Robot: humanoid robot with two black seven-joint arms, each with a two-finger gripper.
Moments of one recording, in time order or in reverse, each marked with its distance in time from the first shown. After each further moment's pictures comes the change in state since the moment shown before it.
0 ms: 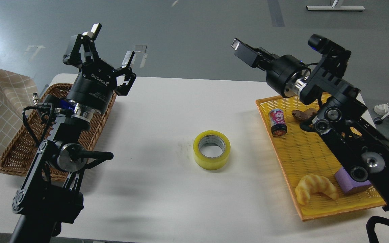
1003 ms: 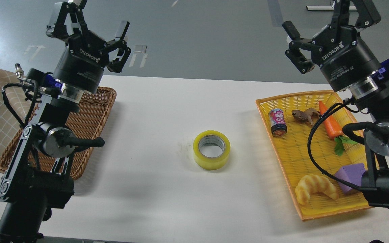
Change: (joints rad) left arm -0.061 0.066 -0.002 -0.083 0.001 -0.031 -0.003; right arm -0.179 0.106 0.350 0.159 0.979 0.101 0.012
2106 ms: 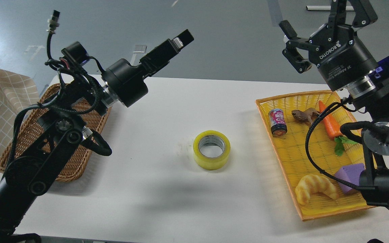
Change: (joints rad) left arm -0.171 0.194 0.375 -0.034 0.929 -0.047 -0.080; right arm 0.008 0.005 -0.003 0.001 0.002 0.001 -0.003
